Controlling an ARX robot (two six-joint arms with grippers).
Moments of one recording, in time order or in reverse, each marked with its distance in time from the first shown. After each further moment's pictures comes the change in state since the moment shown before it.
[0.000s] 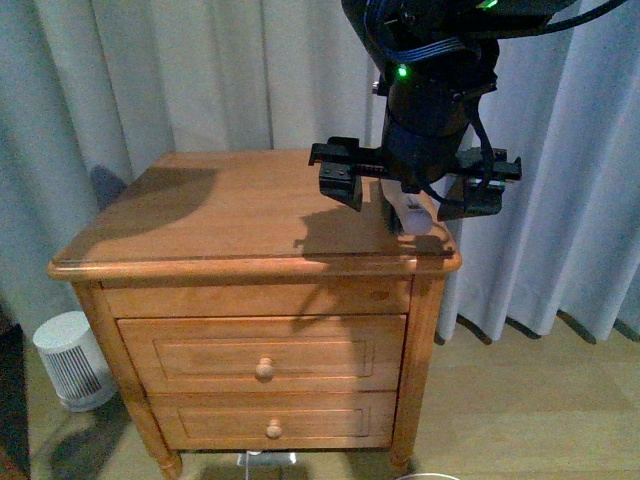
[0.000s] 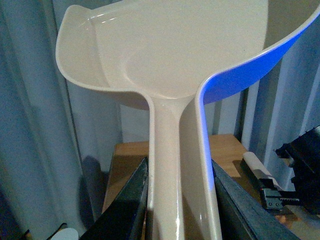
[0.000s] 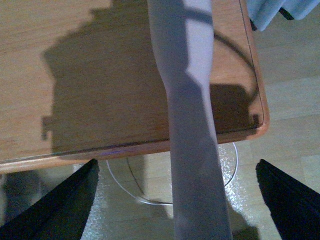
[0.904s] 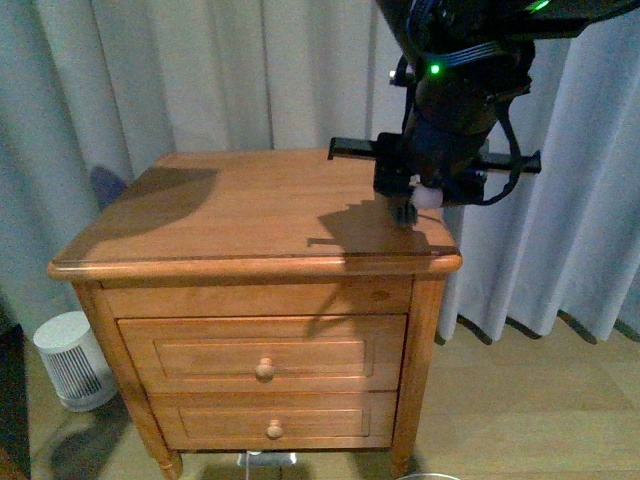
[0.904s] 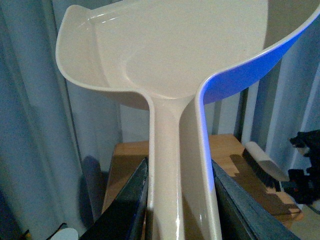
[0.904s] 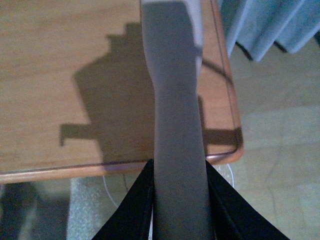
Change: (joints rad) left arm 0.000 0.000 0.000 0.000 0.000 0.000; right arm -0.042 -0.126 -0.160 0.198 0.001 -0.117
